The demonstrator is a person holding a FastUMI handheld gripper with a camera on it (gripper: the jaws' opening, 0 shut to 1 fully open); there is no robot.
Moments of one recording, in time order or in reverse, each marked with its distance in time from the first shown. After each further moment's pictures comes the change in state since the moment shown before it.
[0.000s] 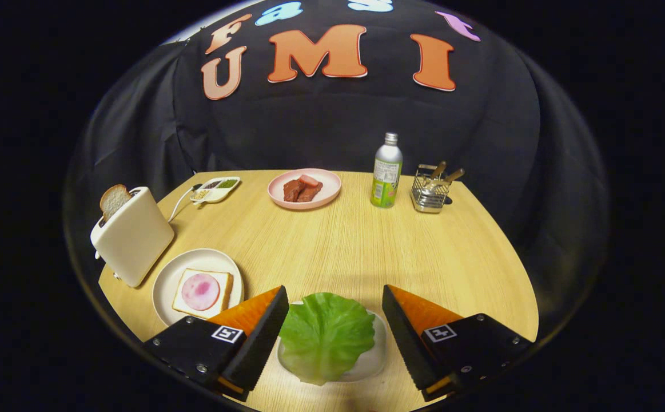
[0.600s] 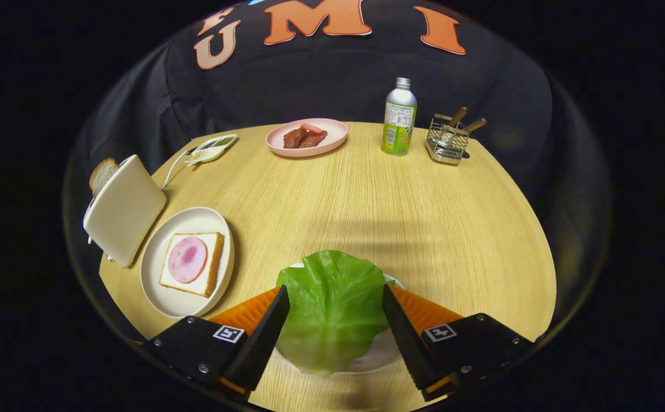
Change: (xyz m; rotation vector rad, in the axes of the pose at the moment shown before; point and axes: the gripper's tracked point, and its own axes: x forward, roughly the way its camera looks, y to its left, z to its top) arm 0.025 0.009 -0.062 -0.022 0.215 0.017
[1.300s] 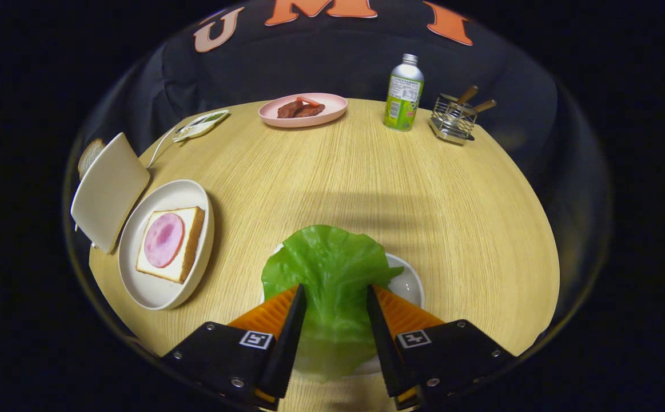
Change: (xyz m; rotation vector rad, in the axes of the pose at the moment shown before) arm 0.020 0.010 -0.023 -0.036 0.059 -0.024
